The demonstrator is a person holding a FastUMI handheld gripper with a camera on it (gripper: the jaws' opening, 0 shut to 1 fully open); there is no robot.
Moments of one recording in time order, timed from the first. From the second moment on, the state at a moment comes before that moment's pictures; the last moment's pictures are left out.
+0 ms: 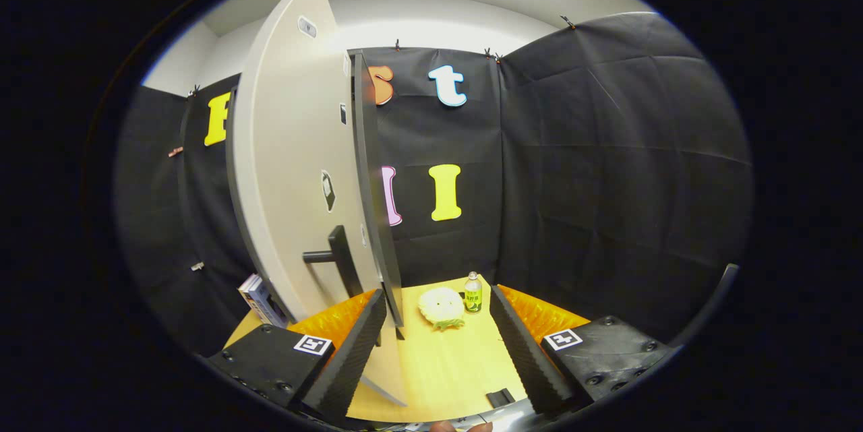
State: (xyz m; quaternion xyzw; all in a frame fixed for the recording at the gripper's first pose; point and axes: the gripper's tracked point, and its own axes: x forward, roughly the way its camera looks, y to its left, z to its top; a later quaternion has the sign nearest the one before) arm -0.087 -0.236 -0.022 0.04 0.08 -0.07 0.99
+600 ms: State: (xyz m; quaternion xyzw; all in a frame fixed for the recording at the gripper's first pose) arm -0.089 -0.185 -0.017 0.02 0.06 -0.06 1.00
